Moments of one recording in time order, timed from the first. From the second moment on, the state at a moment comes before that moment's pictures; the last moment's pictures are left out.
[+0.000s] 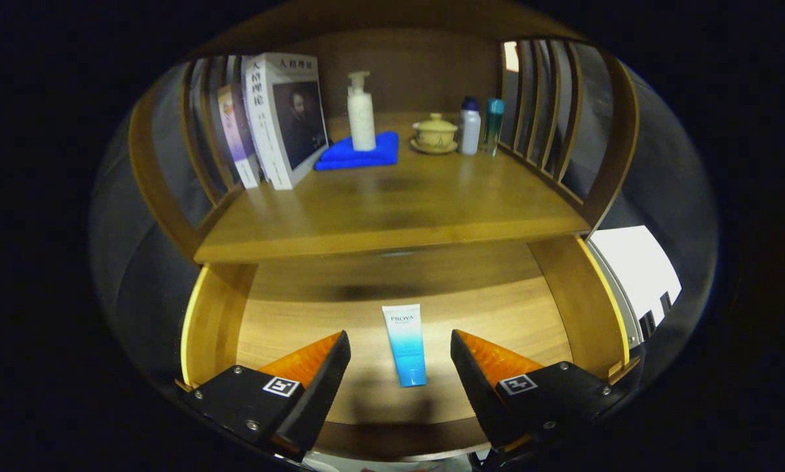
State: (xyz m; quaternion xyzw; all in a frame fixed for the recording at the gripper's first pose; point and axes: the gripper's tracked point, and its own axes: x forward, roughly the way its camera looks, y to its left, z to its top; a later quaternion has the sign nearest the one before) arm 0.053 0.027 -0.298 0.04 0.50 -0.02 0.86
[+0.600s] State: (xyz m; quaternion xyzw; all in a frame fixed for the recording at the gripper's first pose) arm 0.038 0.020 -0.377 0.08 0.61 -0.05 0.79
